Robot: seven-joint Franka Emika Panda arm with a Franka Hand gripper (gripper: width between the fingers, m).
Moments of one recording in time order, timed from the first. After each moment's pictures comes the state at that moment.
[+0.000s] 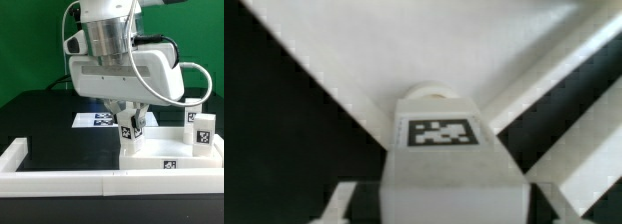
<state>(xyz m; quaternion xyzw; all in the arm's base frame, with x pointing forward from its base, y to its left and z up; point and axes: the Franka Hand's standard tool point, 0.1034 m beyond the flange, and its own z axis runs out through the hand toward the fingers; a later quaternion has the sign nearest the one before) 0.585 -0.006 0.077 -0.88 0.47 0.05 0.06</state>
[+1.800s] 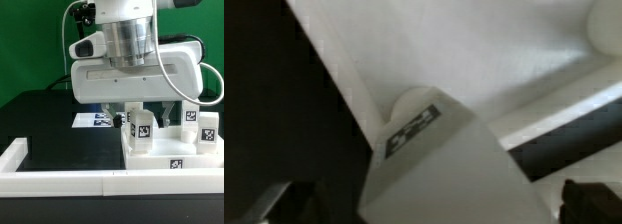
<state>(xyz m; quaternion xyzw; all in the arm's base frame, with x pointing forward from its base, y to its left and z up) 0.585 0.009 0.075 -0.99 0.16 0.02 0.05</state>
